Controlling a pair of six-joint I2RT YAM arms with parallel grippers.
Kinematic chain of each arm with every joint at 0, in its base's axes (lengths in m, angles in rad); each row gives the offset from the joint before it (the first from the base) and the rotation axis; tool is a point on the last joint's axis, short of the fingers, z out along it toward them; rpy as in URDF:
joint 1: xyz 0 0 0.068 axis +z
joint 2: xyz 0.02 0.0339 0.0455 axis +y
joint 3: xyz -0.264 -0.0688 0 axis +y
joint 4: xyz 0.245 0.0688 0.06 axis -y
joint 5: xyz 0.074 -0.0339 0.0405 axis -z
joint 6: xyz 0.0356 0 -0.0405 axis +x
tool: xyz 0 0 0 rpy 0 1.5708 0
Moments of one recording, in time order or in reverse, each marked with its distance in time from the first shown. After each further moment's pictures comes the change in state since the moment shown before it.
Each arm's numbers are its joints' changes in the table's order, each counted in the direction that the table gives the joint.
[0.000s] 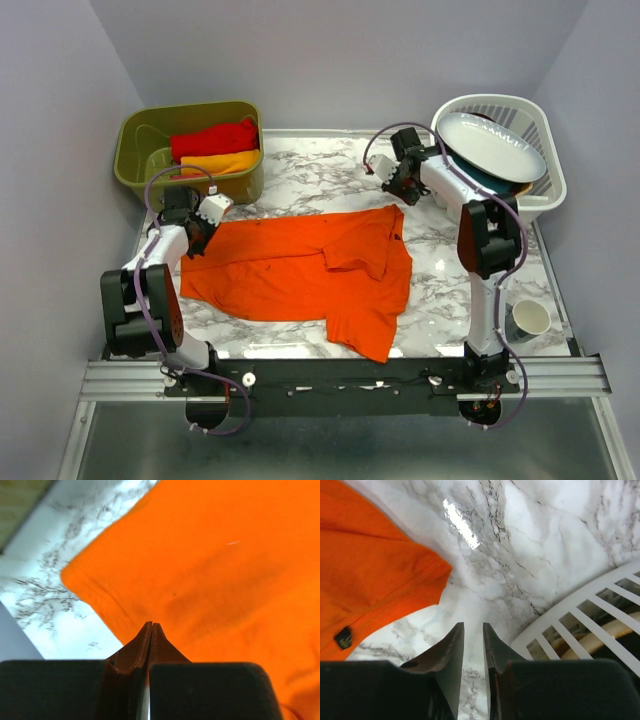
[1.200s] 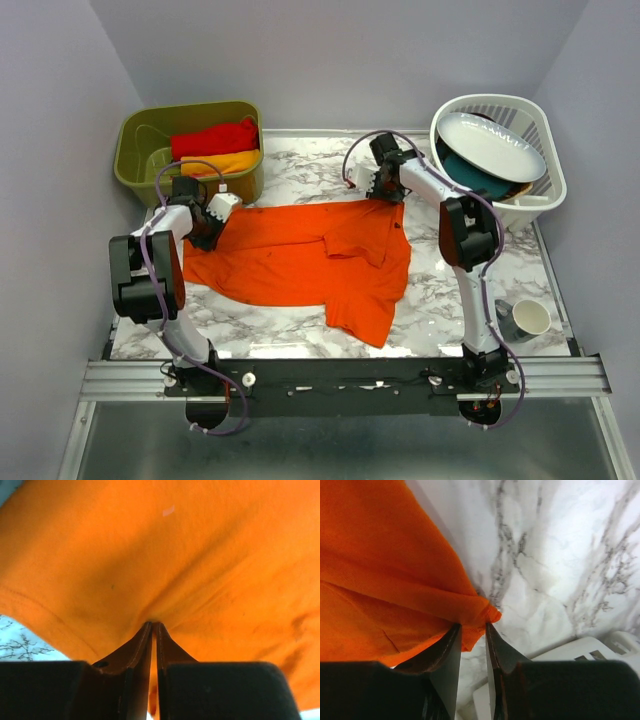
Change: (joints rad) left arm -0.006 0.212 -0.178 -0.147 0.133 0.040; right arm 0.058 0.162 -0.143 0.016 0.035 -0.253
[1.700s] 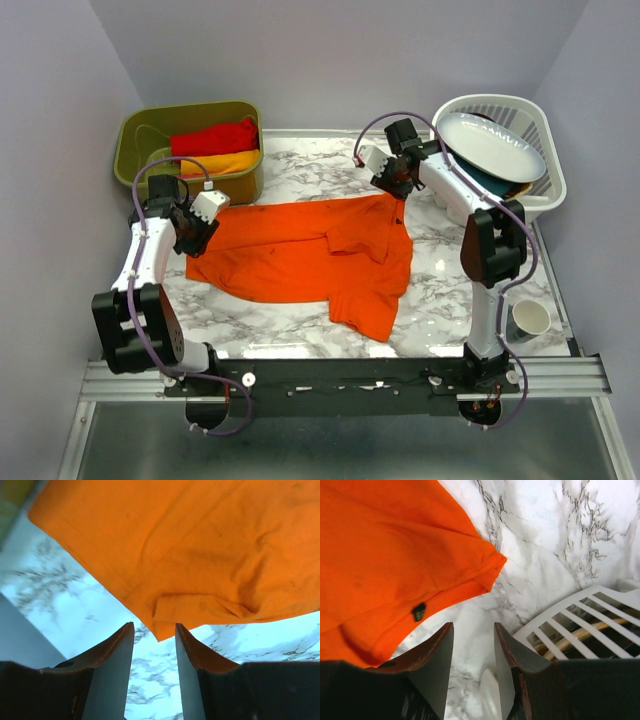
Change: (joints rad) left arm 0.038 -0.347 0.008 -0.236 0.000 0.073; right arm -0.006 -0.219 0.111 -0.014 -0.078 0.198
